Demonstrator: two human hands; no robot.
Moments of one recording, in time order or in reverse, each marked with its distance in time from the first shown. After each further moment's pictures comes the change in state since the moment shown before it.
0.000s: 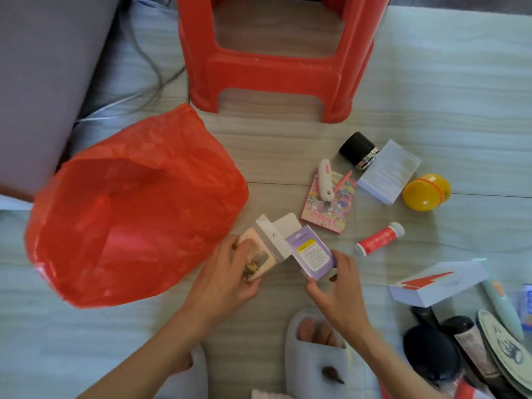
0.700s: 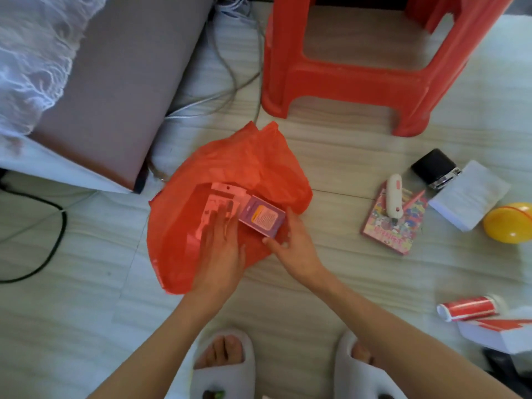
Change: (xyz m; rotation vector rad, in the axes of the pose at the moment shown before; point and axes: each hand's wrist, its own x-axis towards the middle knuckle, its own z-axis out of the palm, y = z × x) left_hand -0.015 -0.074 -0.047 0.086 0.172 -0.350; right_hand 0.057 -0.117 0.125 0.292 -0.417 -0.093
